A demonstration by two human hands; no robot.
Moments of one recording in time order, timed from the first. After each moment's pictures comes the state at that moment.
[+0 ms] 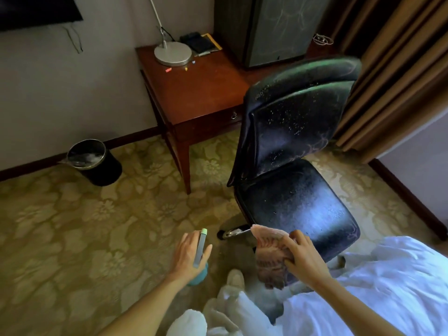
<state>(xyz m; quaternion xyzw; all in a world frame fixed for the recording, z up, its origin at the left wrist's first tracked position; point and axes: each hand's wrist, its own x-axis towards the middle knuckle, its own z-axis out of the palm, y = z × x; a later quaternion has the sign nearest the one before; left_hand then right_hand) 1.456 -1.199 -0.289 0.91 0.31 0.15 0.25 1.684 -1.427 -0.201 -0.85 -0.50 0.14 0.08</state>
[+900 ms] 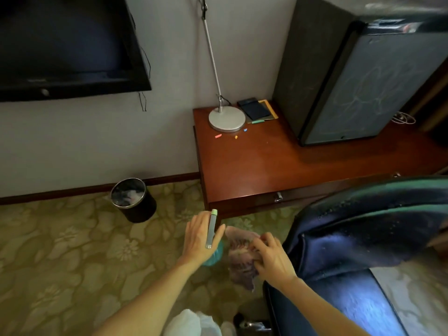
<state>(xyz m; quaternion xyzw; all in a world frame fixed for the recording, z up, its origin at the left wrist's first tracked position) 1.632 -0.927 -0.207 0.86 0.42 0.26 0.16 1.804 -1.078 -0.177 -0.77 -0.61 0.16 0.11</state>
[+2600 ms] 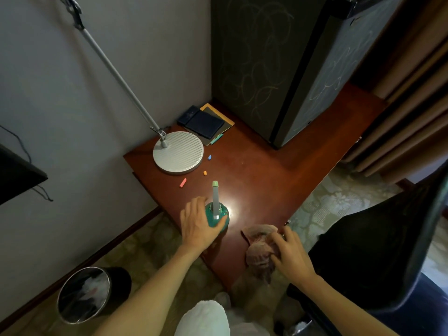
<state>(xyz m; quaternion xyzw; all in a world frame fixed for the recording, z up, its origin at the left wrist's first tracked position) 1.780 -0.617 -0.208 0.93 0.26 0.14 0.22 1.849 -0.872 -0.176 -0.92 -0.36 0.08 0.14</state>
